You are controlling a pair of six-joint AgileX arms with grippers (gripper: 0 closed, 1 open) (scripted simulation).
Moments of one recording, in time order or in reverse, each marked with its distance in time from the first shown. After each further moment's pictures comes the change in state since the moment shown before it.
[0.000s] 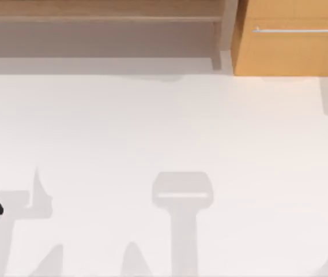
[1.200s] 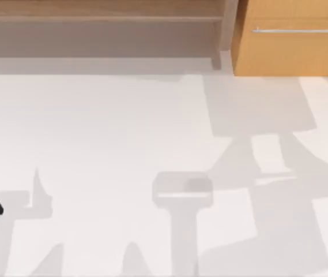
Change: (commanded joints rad) left arm 0.000 0.000 0.000 0.000 0.000 0.000; right arm 0.165 -0.458 -0.175 0.053 0.122 -0.255
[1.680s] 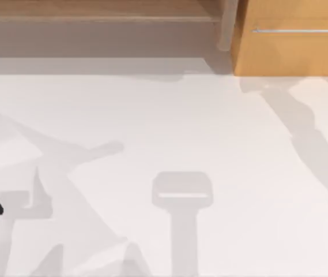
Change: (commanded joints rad) left arm 0.000 0.000 0.000 0.000 0.000 0.000; right arm 0.617 0.009 0.212 0.019 0.170 -0.337
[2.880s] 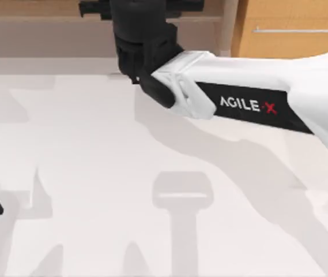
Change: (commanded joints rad) left arm 0.000 0.000 0.000 0.000 0.000 0.000; right arm 0.519 0.883 0.839 -0.213 0.949 -0.838
